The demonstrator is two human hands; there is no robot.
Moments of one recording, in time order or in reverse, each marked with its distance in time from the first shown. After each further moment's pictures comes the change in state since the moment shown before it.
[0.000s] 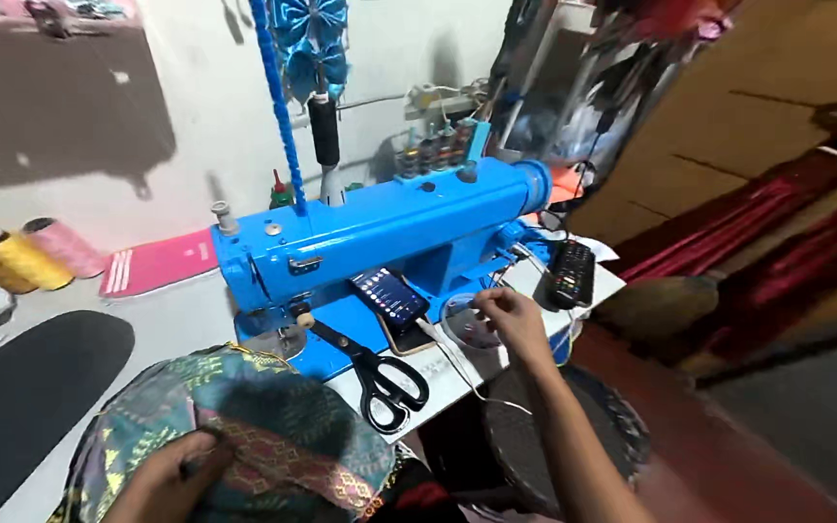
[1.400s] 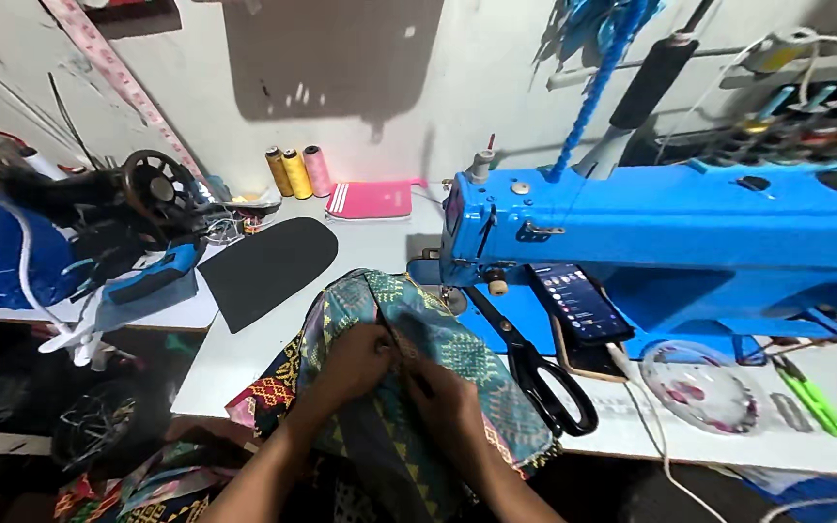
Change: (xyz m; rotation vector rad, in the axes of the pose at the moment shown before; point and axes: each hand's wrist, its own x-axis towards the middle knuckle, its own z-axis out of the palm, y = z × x) left_hand 0.013 0.023 0.004 0.028 0.034 -0.207; right_hand -0.170 -0.063 0.211 -0.026 -0.429 -0.697
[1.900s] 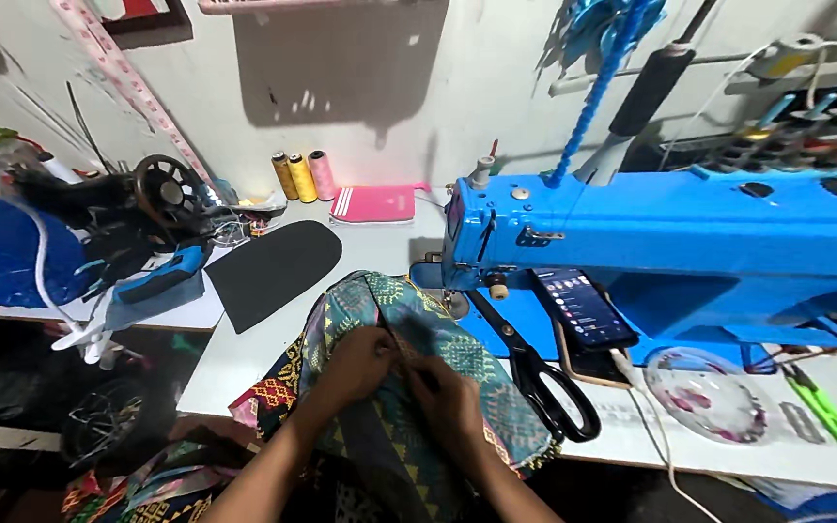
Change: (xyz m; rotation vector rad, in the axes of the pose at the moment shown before) left_hand -0.002 0.003 0.000 0.004 0.013 -0.036; right_hand 0.003 0.006 0.003 0.050 0.017 0.068
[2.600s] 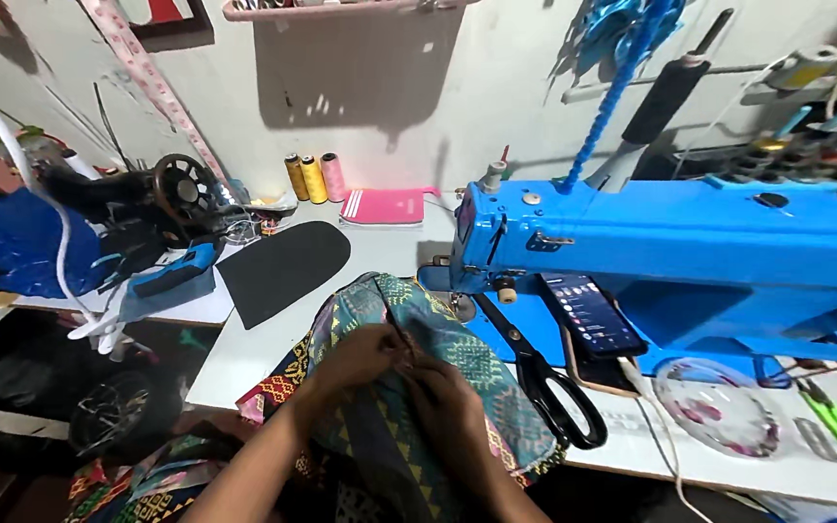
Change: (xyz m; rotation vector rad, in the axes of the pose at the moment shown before) left_hand 0.007 -0.008 -0.011 0.003 -0.111 0.084; right_hand -0.010 0.006 0.005 -0.017 0.023 -0.142
